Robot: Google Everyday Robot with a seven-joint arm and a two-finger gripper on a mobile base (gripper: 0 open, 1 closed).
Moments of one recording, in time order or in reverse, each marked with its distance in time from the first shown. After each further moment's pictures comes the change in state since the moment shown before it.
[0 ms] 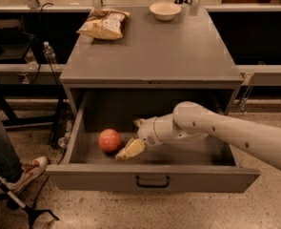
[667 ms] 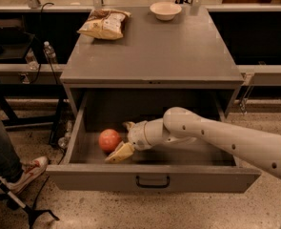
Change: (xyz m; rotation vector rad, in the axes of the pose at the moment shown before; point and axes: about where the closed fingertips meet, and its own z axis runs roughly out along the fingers) arm -0.011 0.017 0.038 -0.067 -0.077 -0.020
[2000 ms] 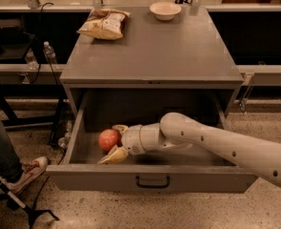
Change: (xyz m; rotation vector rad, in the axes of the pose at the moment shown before) arm -0.018 0.029 0.010 -0.034 -0.089 -0.050
